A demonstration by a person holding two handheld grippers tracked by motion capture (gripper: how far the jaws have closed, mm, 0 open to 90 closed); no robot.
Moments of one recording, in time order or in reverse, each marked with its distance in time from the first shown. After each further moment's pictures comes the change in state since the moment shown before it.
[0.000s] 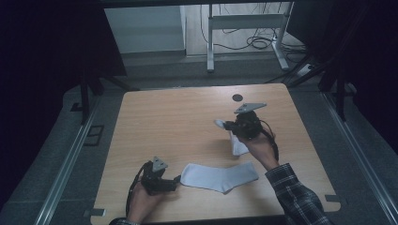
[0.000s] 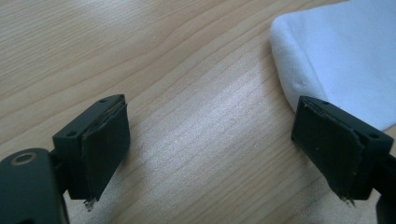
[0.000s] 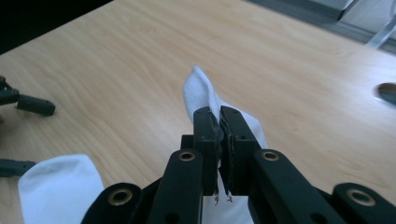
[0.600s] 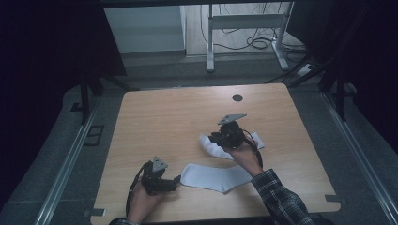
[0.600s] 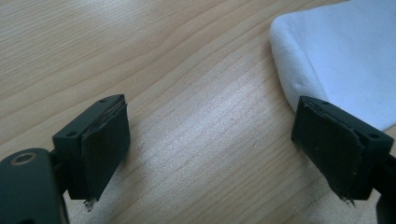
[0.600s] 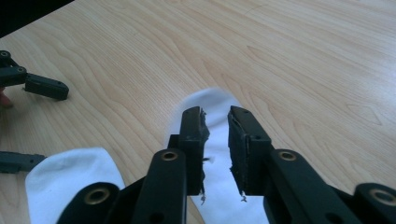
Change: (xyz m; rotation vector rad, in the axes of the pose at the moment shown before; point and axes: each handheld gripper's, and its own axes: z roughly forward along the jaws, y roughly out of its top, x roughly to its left) left arm 0.000 0.000 0.000 0.000 0.001 0.000; right arm 0.026 -0.019 0.049 0.059 0.077 0.007
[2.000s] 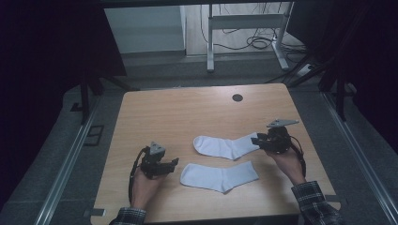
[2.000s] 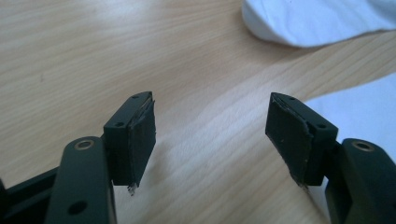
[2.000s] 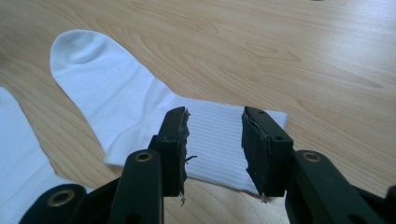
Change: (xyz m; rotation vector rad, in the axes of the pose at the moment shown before) left arm 0.021 0.045 0.000 -0.040 0.005 -0.073; right arm -0.083 -0.080 -0.086 -0.020 -0.166 0.144
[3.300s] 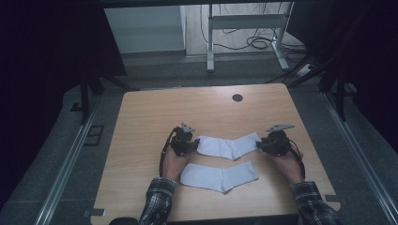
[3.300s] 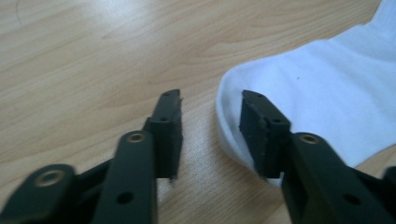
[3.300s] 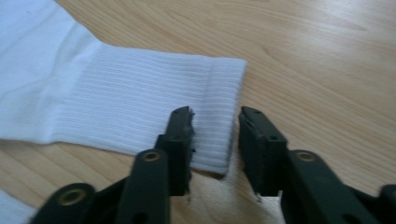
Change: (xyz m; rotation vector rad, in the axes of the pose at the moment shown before) left arm -0.025 0.067 0.093 0.034 0.014 0.061; right arm -0.028 -0.031 0.033 0.085 -0.098 -0.007
